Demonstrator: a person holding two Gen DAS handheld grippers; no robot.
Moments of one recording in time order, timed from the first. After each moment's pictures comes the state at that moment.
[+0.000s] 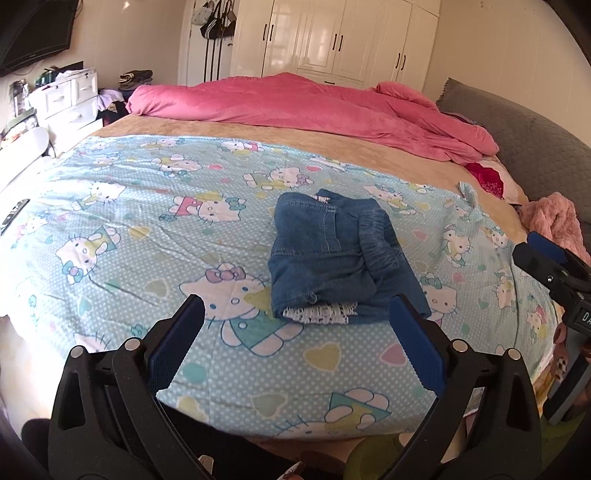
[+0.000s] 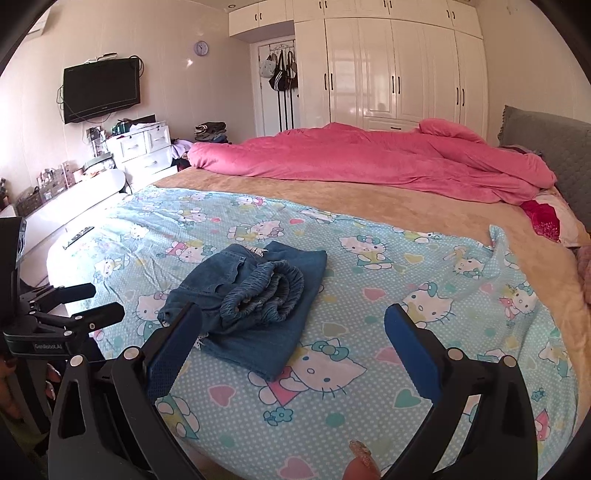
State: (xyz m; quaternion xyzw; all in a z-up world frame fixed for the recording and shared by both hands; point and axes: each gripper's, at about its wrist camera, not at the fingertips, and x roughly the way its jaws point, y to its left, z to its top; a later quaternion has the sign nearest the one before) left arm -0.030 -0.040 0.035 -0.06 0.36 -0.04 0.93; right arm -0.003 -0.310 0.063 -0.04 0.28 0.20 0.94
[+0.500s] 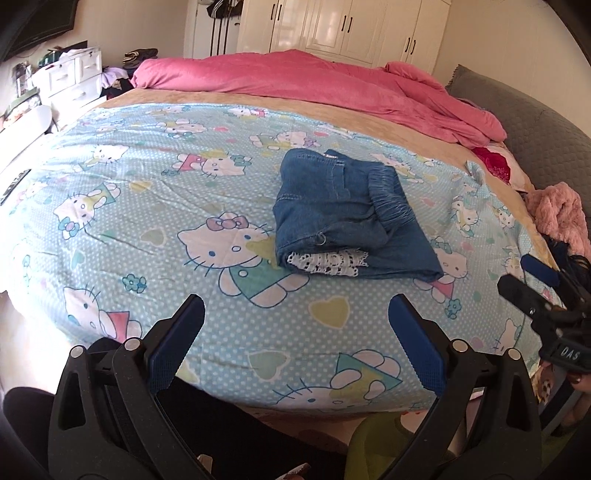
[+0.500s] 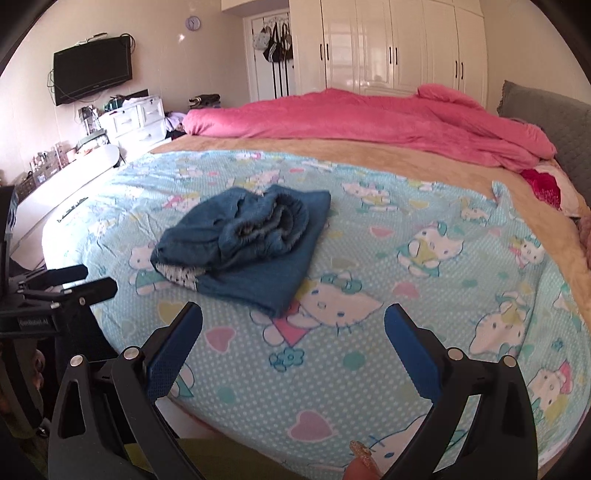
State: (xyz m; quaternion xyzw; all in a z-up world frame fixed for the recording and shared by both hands) left arm -0.044 -0.042 0.000 -0.07 0.40 -0.02 0.92; right arm -0.019 -0.303 0.005 -0.04 0.34 0.19 0.92
